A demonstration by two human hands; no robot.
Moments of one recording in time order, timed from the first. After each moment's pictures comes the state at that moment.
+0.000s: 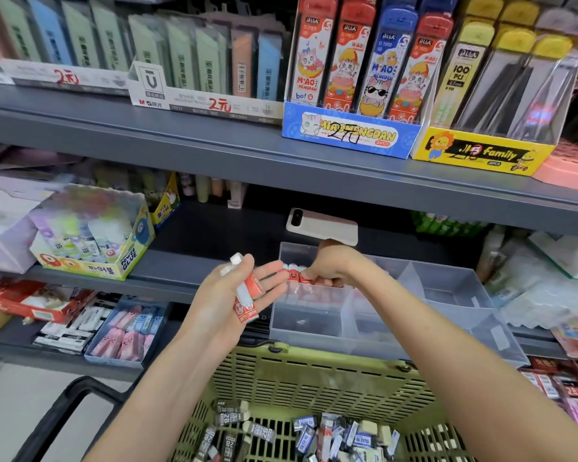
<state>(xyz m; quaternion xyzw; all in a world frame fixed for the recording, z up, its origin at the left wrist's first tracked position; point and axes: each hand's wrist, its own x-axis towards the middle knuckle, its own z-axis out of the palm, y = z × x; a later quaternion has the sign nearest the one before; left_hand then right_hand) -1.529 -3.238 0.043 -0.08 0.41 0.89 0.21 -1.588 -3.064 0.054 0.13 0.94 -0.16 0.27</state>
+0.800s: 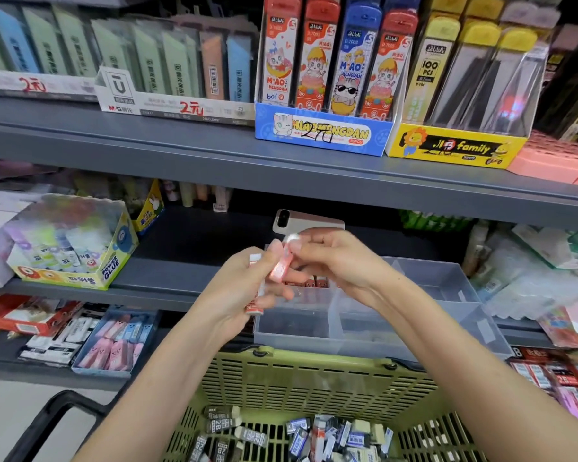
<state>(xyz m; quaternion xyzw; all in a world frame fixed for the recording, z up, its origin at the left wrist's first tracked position) -1.539 -3.207 0.063 0.03 0.61 0.75 0.24 -1.535 -3.045 0.079 -0.01 0.72 -0.69 0.11</state>
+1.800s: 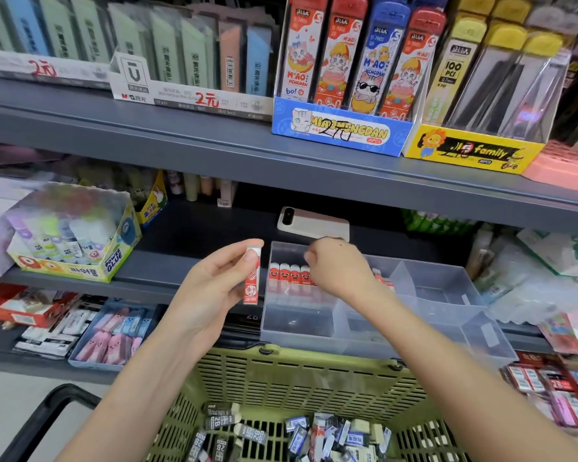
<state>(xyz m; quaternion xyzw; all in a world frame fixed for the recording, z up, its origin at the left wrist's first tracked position) -1.536 -3.245 0.041 0.03 0.57 0.80 0.16 -1.550 -3.061 0.063 0.07 0.99 -0.13 0.03</state>
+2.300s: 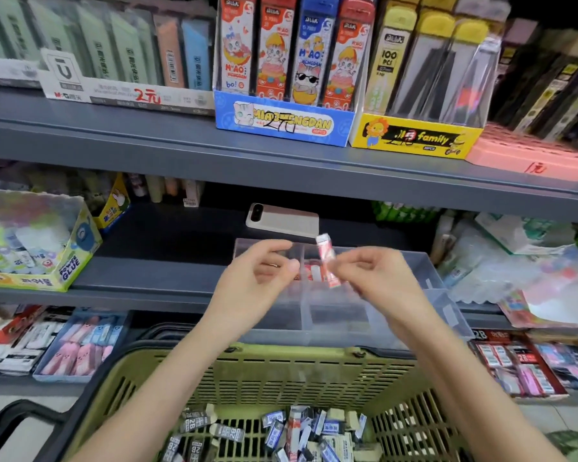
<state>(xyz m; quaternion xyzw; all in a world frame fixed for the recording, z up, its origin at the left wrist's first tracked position) -1.525 -3.174 0.039 0.20 0.76 0.62 0.07 -1.469 -3.000 0.079 0.16 0.82 -0.55 -0.08</state>
